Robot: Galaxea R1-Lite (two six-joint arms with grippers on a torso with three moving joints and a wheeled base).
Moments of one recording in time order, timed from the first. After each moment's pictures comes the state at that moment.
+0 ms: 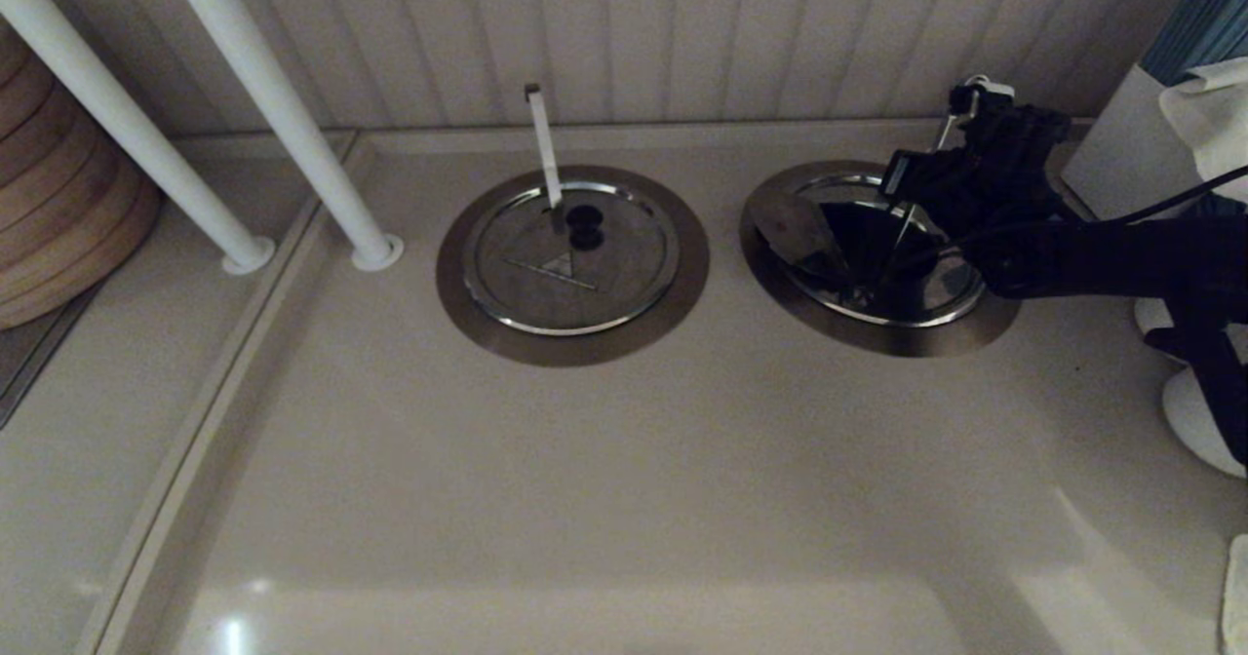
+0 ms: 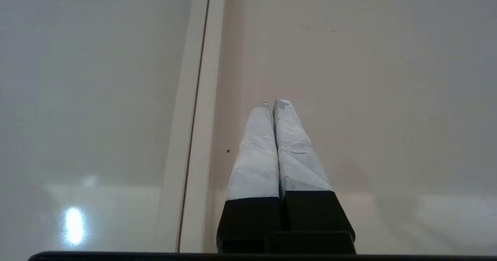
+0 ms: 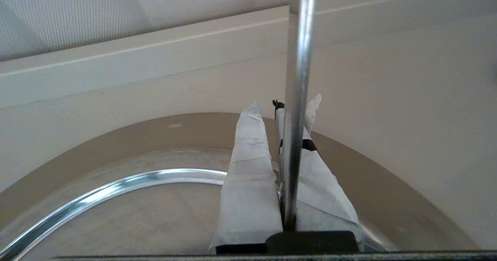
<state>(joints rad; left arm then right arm) 0.00 0.00 0.00 0.00 0.00 -0.03 0.03 2.29 -1.87 -0.58 -0.17 0.09</state>
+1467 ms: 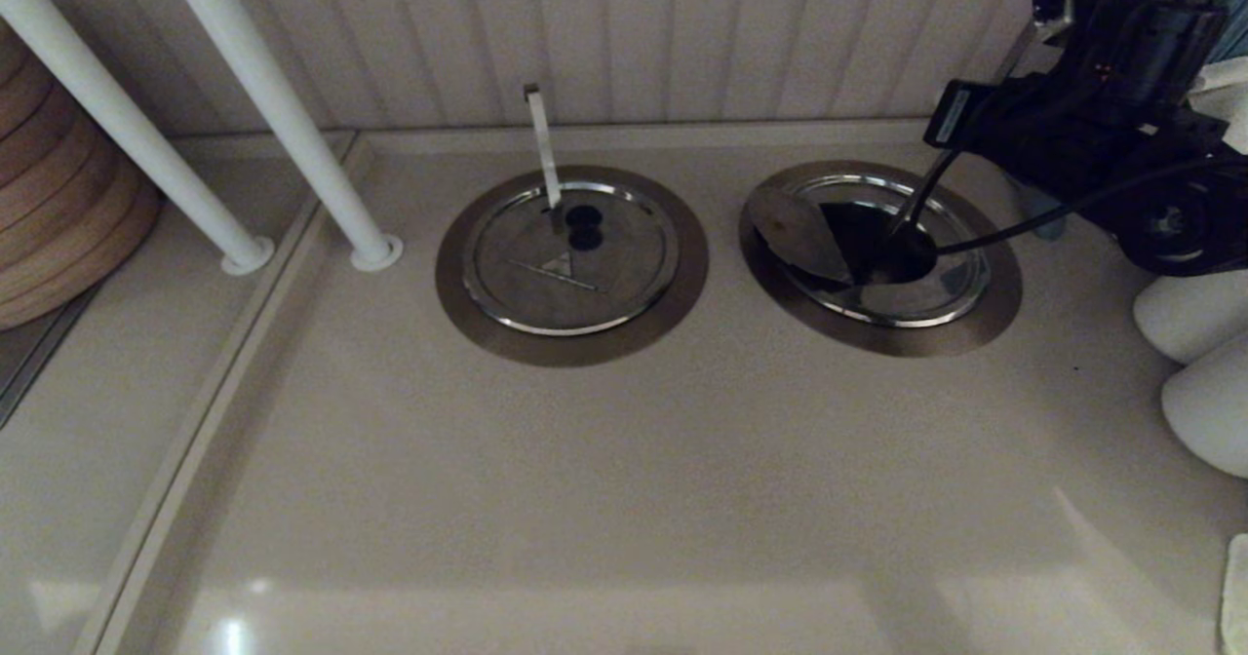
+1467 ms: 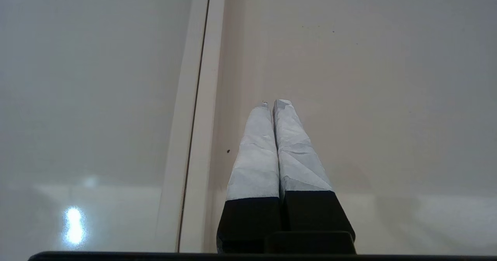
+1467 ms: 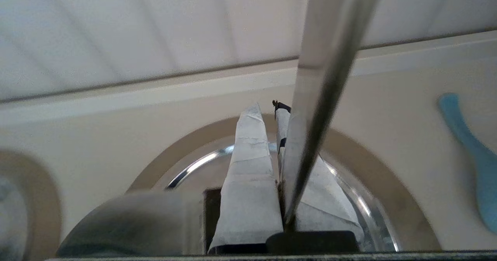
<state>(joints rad) 0.00 0.00 0.00 0.00 0.00 -0.03 0.13 1.87 -1.51 -0.53 -0.14 0.08</state>
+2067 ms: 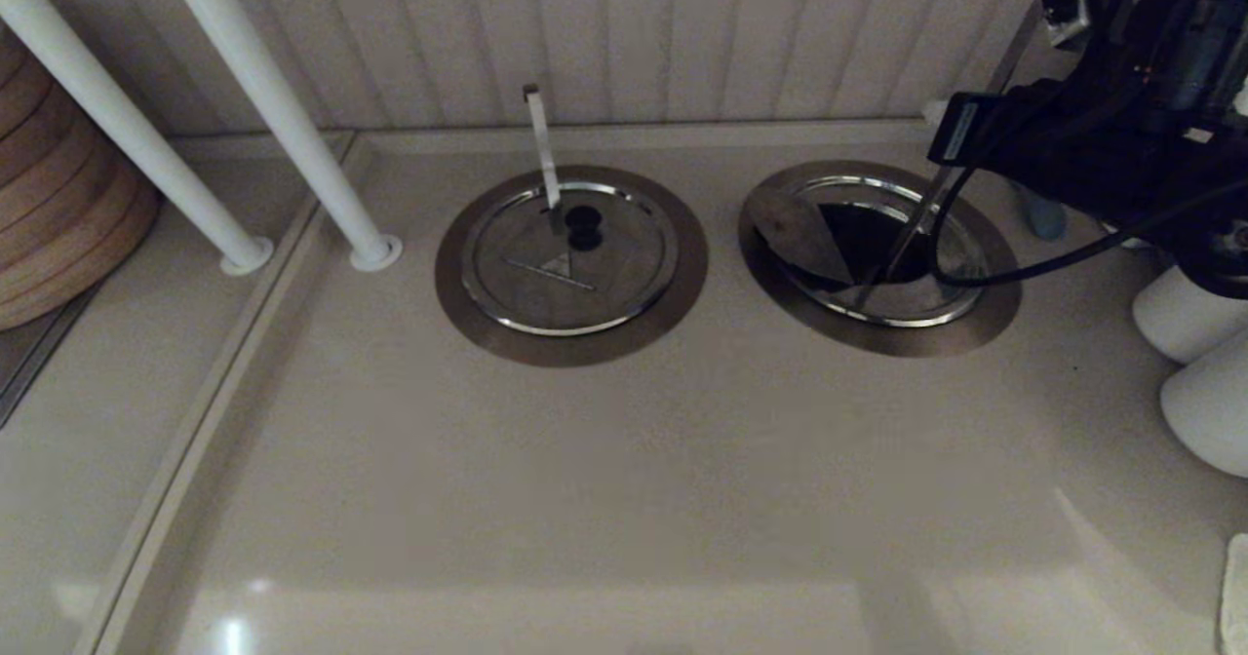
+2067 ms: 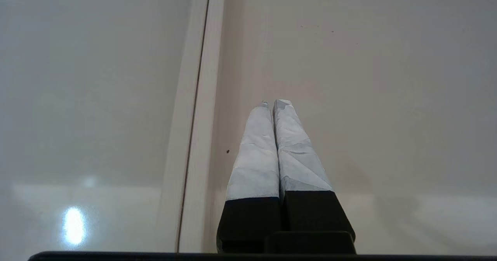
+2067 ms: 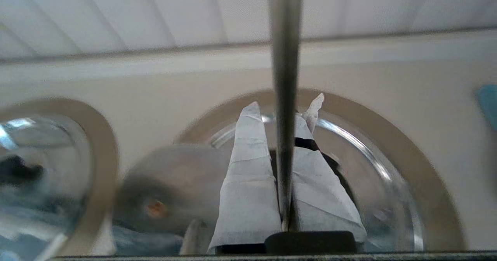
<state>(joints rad) 0.00 0.00 0.00 0.00 0.00 -0.03 0.17 1.76 -1.38 -0.47 -0.06 0.05</state>
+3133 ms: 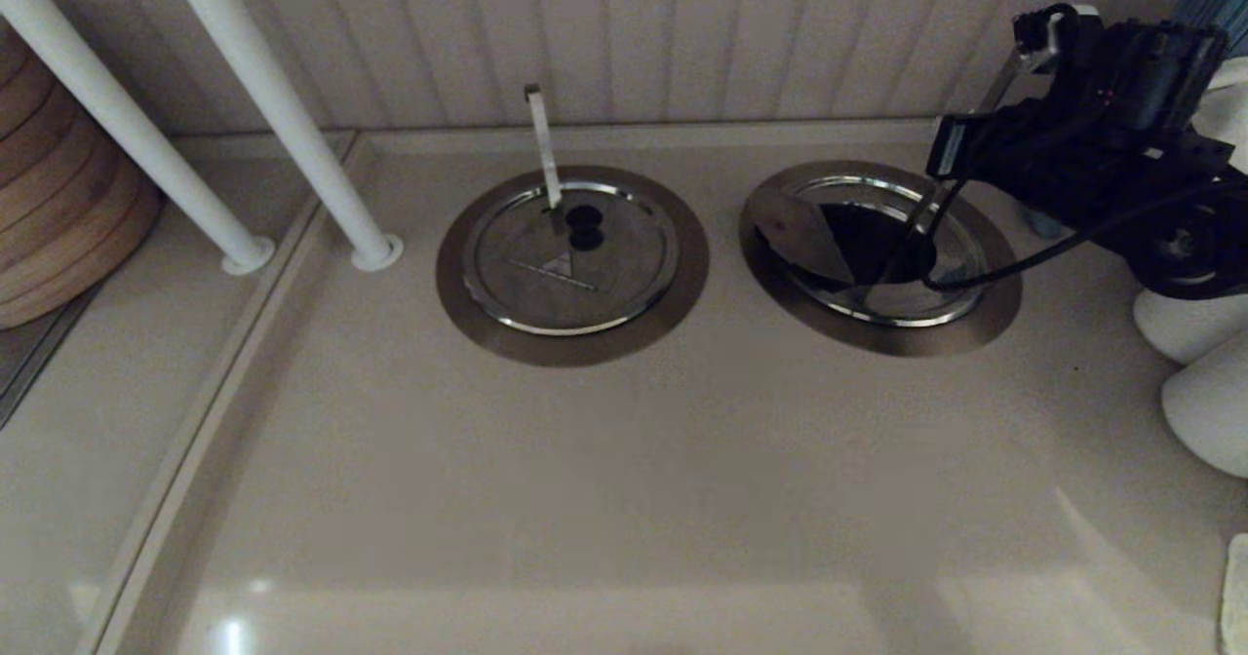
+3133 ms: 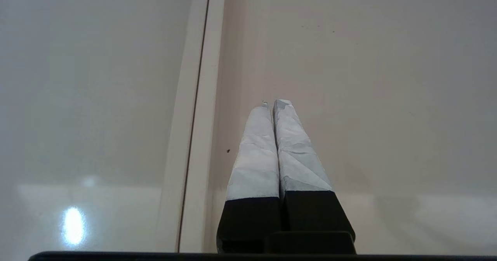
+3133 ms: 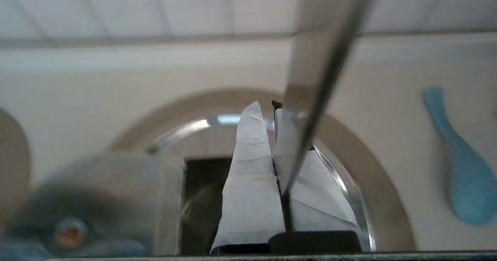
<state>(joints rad) 0.00 0.00 0.00 0.00 0.00 -0.03 0.12 1.85 -1.42 -0.55 -0.13 -0.03</state>
